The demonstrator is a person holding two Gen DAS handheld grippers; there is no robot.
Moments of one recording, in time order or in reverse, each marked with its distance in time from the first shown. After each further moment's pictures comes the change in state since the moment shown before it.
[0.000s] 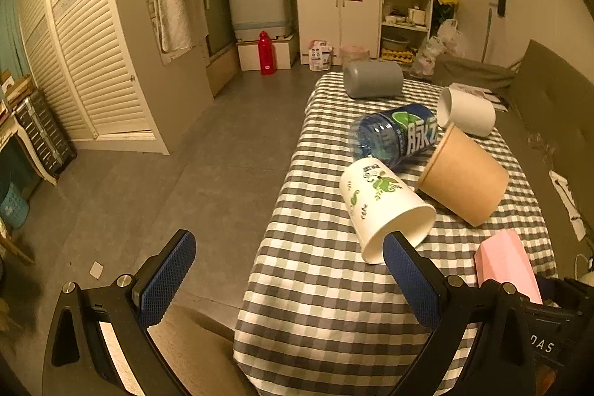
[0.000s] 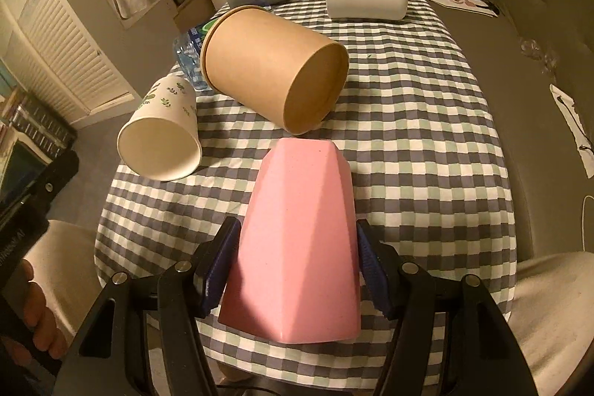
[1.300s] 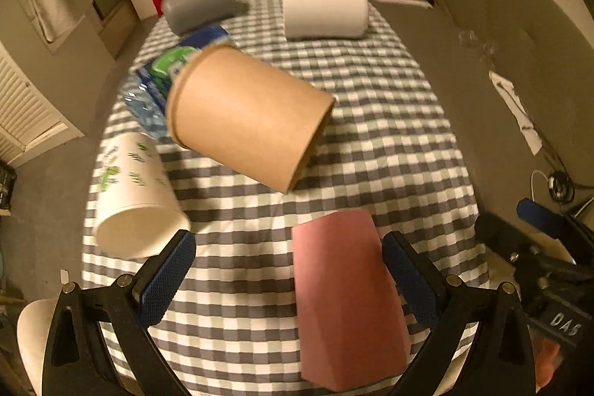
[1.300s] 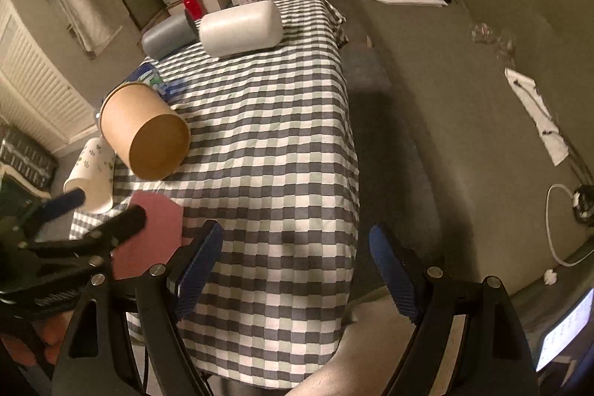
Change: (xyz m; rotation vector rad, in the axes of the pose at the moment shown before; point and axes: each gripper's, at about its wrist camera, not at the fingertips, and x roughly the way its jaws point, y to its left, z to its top) left arm 0.042 -0.179 0.016 0.241 0.368 -0.237; right arm -0.042 -0.137 0.025 0.129 -0.011 -0.060
